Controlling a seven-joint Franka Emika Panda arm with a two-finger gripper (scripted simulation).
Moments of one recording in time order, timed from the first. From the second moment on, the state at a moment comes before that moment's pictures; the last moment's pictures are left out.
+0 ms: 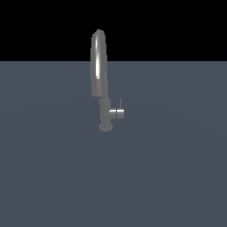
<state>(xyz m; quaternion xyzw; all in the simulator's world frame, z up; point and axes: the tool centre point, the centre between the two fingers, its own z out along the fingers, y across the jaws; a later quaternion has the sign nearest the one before) -0.254 0.002 0.485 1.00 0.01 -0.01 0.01</state>
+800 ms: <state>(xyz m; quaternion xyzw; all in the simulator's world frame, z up) -0.229 0.005 0.480 1.00 -0.02 -0.04 -0.02</state>
